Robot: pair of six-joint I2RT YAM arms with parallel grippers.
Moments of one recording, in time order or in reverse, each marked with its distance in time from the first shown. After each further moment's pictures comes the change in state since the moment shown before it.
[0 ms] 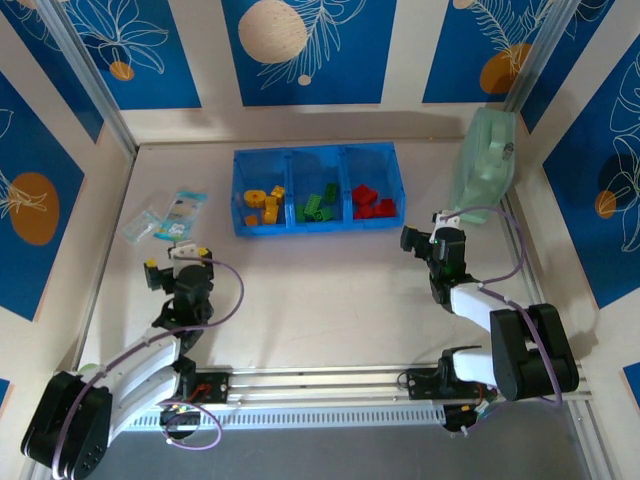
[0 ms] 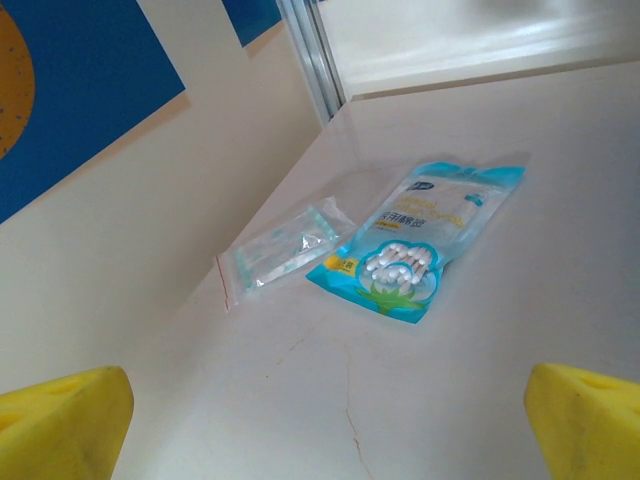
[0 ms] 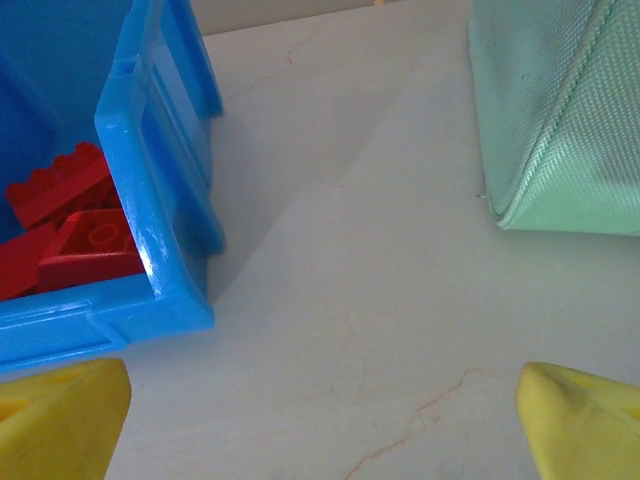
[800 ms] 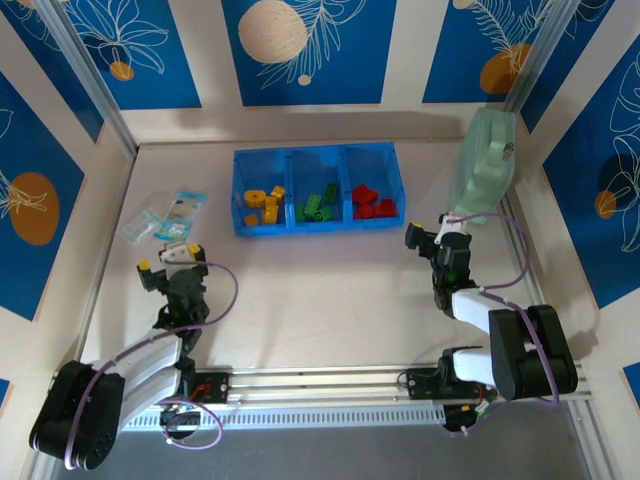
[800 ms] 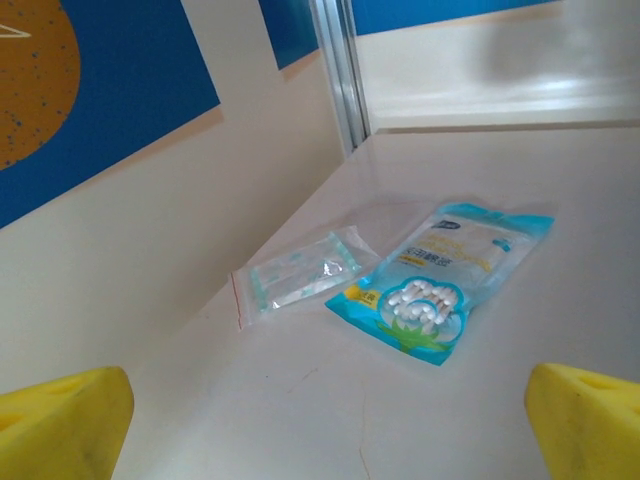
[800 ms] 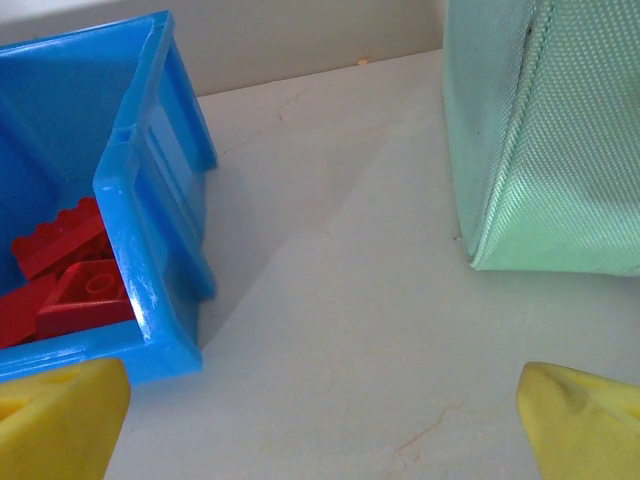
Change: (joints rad) left arm 0.084 0.074 -0.078 0.286 0.034 0.014; right arm -0.031 -0.001 -0.068 0.173 -0.003 -0.005
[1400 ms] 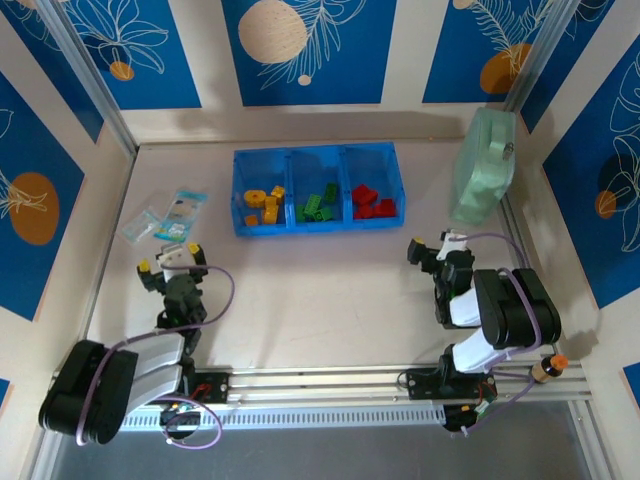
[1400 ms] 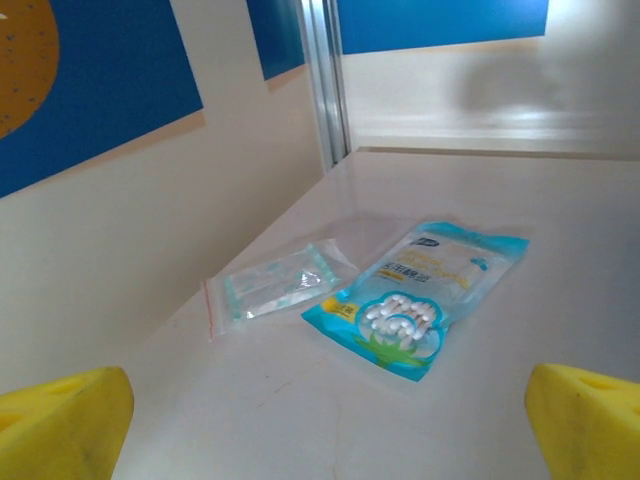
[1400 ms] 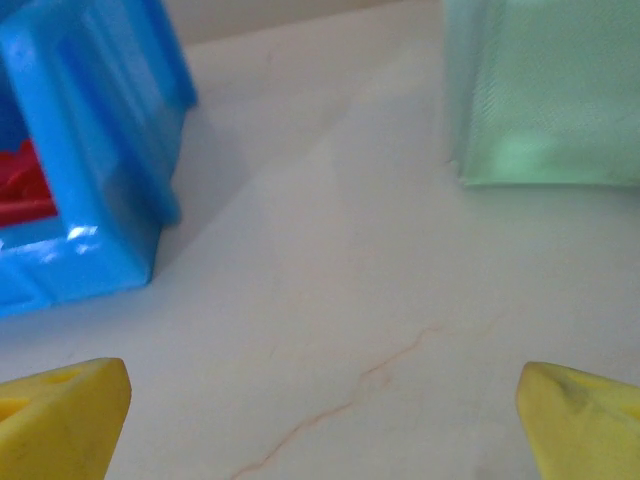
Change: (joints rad) left arm 0.052 0.155 -0.056 0.274 0.106 -0.018; right arm -0.075 0.283 -0.143 0.431 -0.121 -0.034
